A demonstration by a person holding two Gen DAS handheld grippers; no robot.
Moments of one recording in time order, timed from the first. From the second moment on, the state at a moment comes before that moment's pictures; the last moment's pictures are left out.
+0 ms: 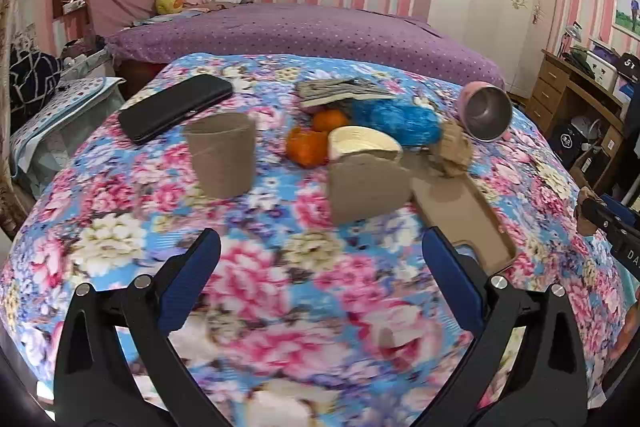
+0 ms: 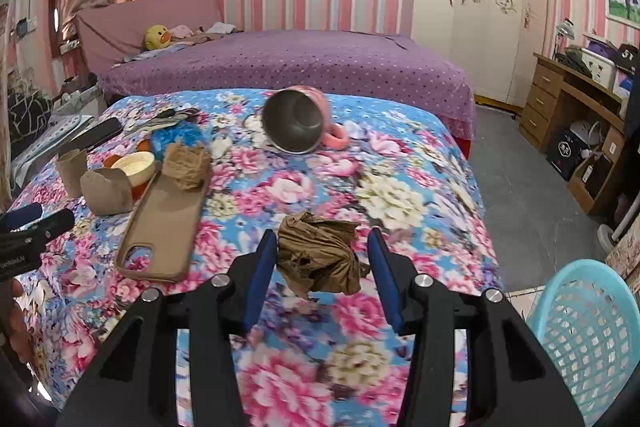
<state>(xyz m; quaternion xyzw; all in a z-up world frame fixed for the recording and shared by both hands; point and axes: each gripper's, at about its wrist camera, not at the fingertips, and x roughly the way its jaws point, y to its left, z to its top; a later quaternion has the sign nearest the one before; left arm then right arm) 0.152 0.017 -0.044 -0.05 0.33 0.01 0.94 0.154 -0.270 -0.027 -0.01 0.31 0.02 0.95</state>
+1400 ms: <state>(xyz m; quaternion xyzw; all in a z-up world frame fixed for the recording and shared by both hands) 0.162 -0.027 -0.020 -0.03 0.31 0.01 0.95 0.134 -0.295 -0.022 -0.02 0.30 0.02 0.95</state>
